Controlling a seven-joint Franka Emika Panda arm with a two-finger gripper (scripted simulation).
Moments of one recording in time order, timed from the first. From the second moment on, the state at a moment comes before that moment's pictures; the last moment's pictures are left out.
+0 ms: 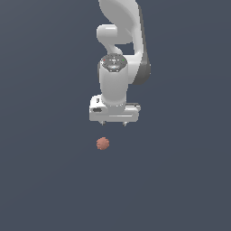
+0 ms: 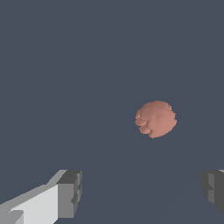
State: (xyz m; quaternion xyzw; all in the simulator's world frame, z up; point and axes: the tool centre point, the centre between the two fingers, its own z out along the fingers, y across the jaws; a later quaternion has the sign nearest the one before) arm 0.000 -0.007 0.167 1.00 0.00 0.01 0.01
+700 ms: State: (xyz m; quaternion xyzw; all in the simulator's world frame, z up) arm 0.014 -0.019 0.189 1.00 -0.02 0.03 0.01
